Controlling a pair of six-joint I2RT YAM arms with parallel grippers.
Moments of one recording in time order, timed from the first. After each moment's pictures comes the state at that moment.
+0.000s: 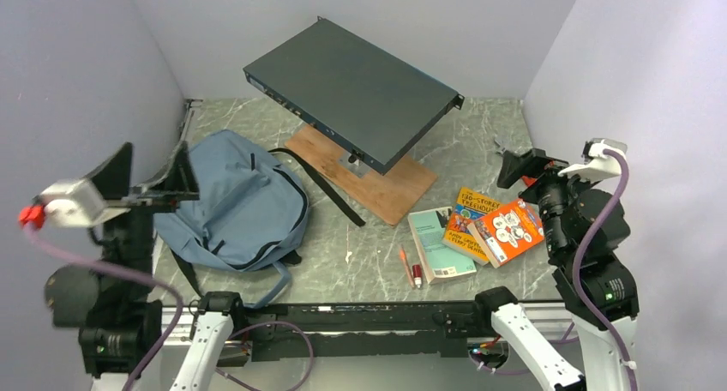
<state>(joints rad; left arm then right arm) -0.03 0.44 1.27 -0.29 -0.05 -0.20 0.28 0.59 1.26 -0.67 0.38 0.25</state>
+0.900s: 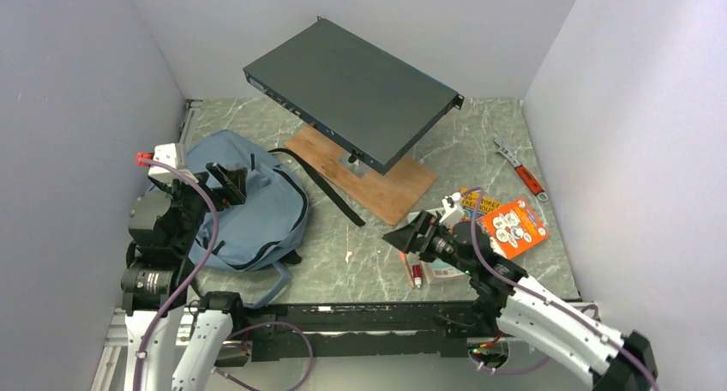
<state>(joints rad) -0.04 0.52 0.95 -0.53 0.07 -0.31 0.66 0.54 0.28 -0.11 -0.13 1.02</state>
